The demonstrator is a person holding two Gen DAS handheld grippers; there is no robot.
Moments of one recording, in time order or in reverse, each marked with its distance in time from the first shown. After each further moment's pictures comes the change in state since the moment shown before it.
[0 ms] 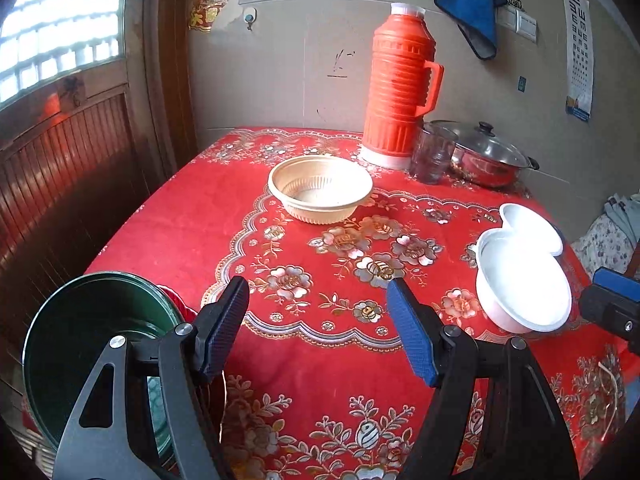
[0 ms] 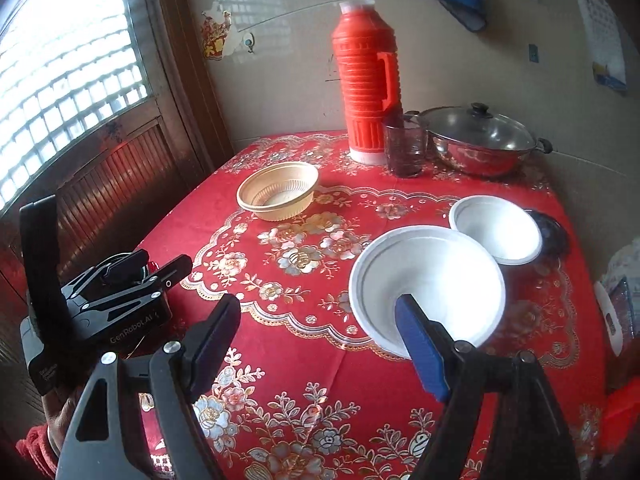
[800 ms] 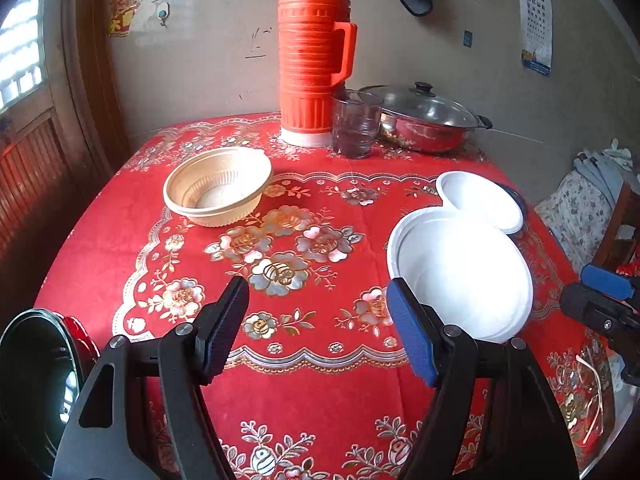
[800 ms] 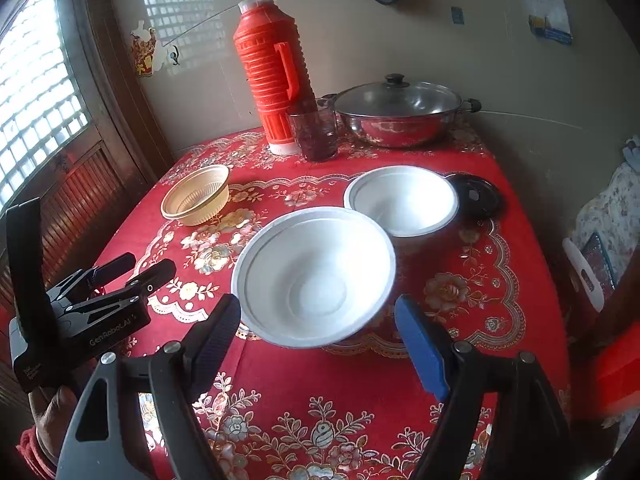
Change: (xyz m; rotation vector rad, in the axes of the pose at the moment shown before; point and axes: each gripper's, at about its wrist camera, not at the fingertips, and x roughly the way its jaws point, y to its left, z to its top) left arm 0.032 -0.094 0.017 0.138 0.093 -0.118; right arm -0.008 -0.085 -0.010 0.129 0.030 -0.112
